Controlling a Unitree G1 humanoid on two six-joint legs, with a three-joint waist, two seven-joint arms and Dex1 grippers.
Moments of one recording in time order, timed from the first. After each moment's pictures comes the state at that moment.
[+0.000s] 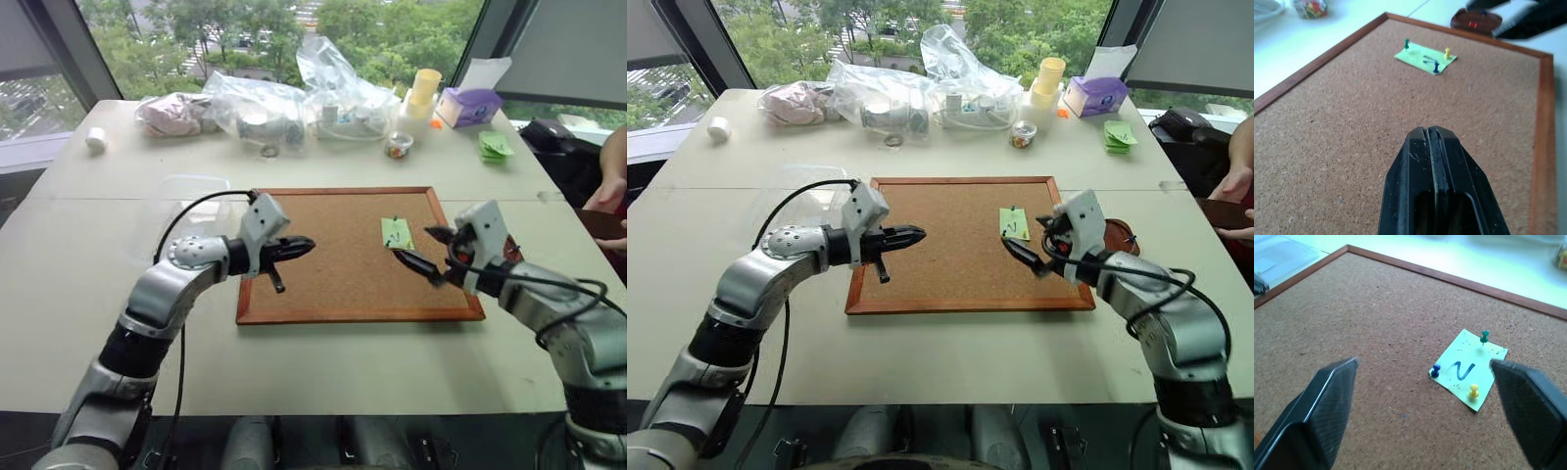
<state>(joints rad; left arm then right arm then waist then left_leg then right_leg) -0.53 0.52 -0.24 -0.13 -0.35 0.60 -0.78 -0.30 -0.64 -0.13 -0.31 0.55 0.80 0.47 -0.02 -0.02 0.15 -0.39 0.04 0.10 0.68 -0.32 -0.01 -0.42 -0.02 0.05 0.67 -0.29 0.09</state>
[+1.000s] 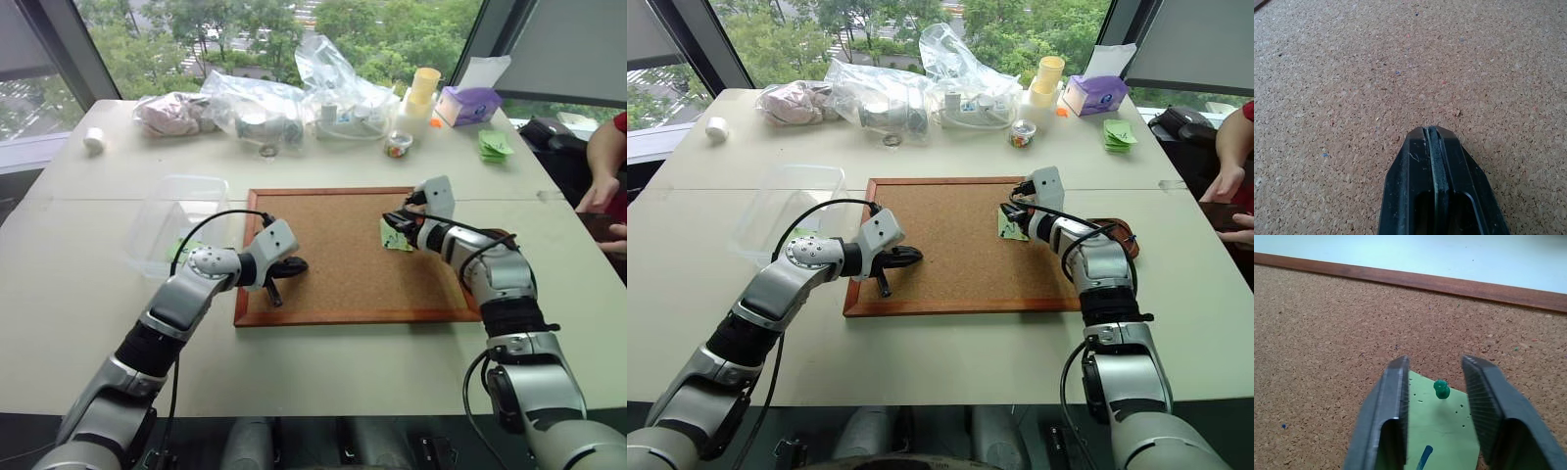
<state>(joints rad) -0.52 0.51 -0.33 -0.06 -0.16 0.60 -0.81 -0.66 -0.41 -0.04 0.39 0.30 0.57 0.47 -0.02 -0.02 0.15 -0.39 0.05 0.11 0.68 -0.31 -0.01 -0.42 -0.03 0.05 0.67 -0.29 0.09</state>
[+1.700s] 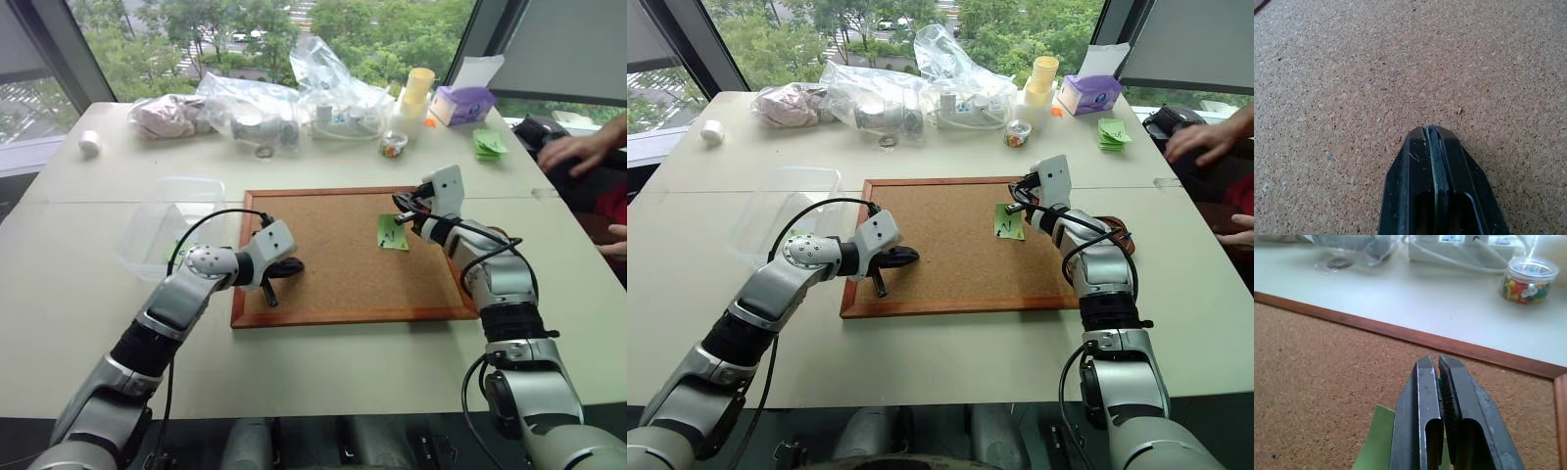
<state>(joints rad) -0.52 0.54 -0.34 -0.06 -0.13 0.59 -0.82 -0.63 -0.41 -0.07 0.33 0.25 0.37 0.46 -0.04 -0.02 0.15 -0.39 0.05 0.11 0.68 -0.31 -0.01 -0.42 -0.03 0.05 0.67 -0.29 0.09</state>
